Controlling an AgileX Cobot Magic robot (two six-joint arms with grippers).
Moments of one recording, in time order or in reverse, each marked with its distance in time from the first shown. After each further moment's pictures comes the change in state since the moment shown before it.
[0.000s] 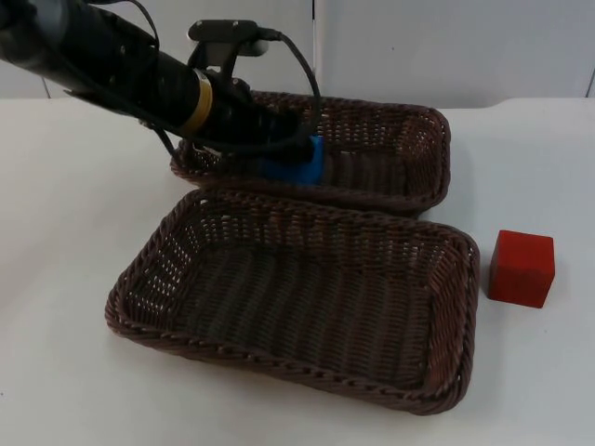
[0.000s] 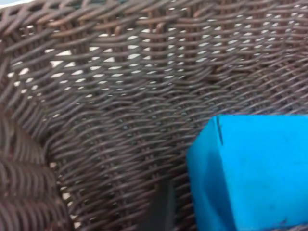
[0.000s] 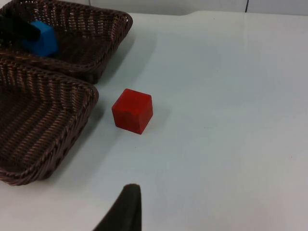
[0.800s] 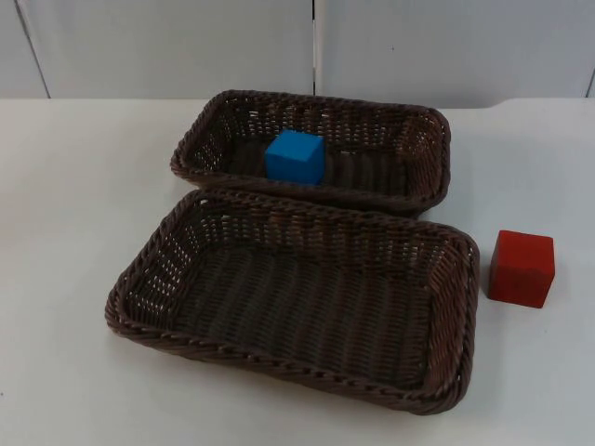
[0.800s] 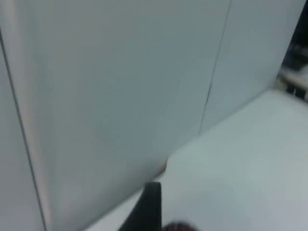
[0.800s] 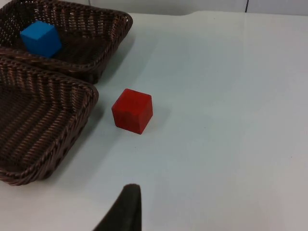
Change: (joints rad) right arm 0.000 0.000 0.000 0.000 0.000 0.000; left arm 0.000 -0.524 0.000 0.002 -0.187 -0.019
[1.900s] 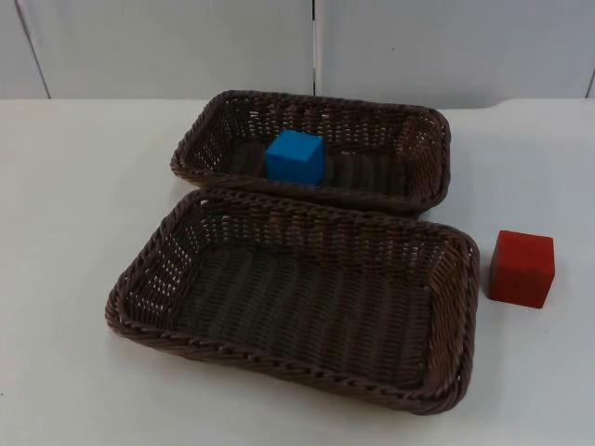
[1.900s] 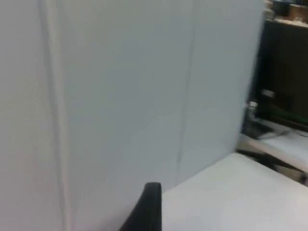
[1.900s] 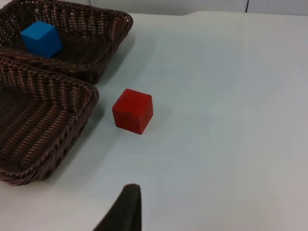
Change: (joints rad) right arm 0.000 0.000 0.000 0.000 0.000 0.000; left arm 0.574 -0.635 0.206 0.002 -0.581 -0.236
